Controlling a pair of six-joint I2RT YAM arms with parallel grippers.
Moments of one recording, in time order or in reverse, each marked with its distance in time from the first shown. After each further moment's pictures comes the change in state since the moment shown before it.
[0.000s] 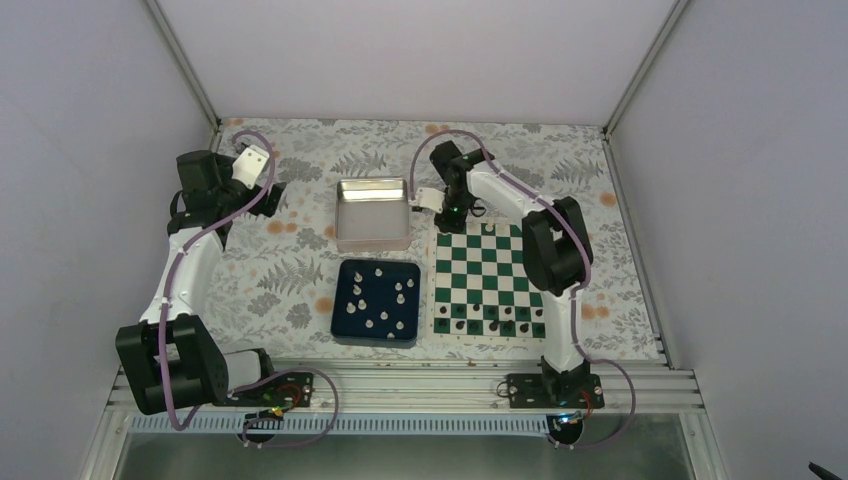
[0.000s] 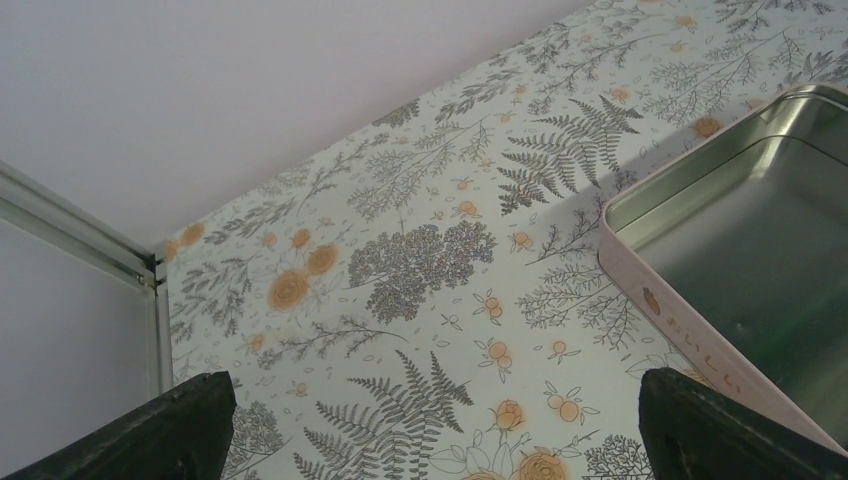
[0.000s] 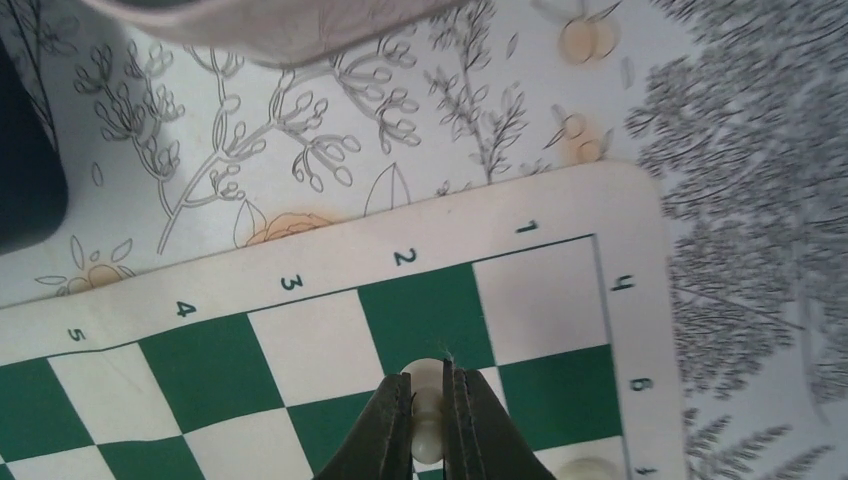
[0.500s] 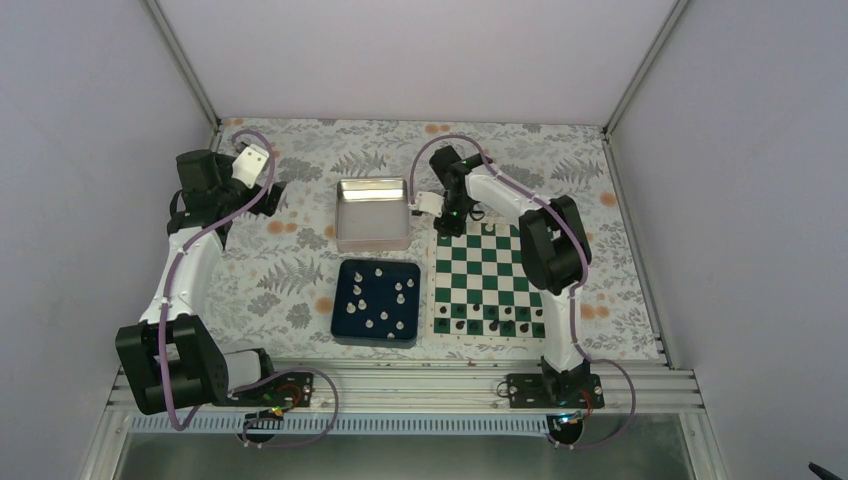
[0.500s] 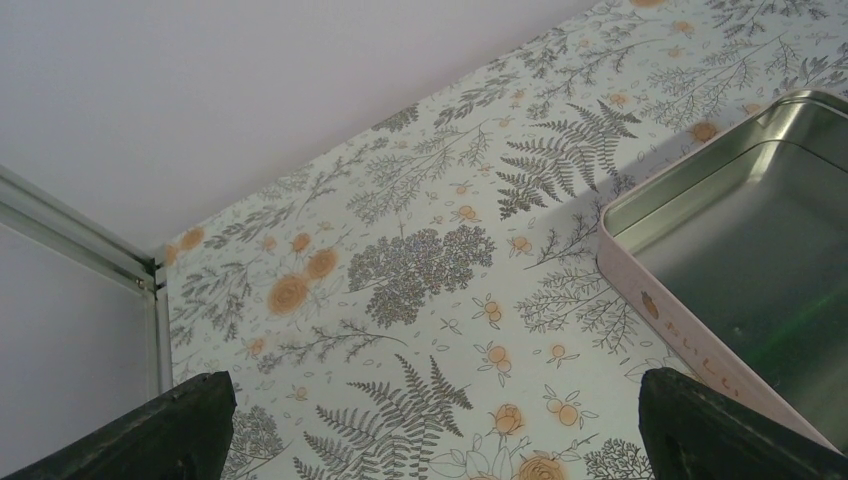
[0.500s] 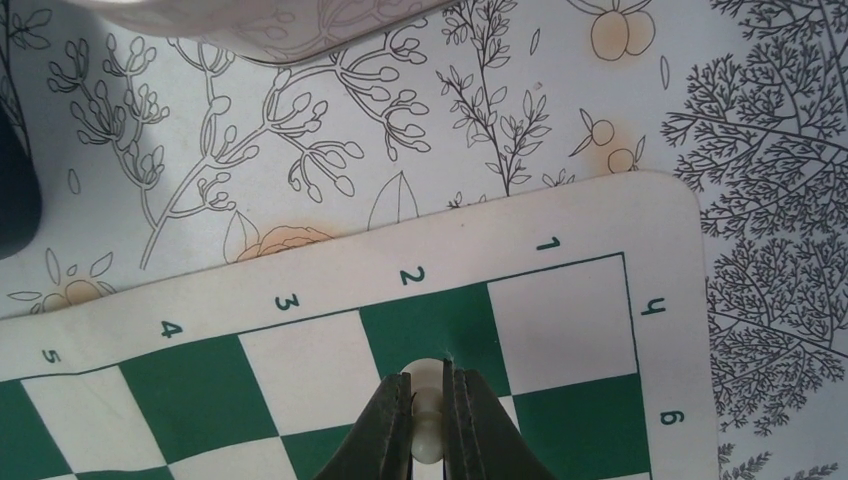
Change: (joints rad) left arm 0.000 0.000 0.004 0.001 0.006 -0.003; right arm 0.000 0.019 -0.051 0.050 -0.014 -0.004
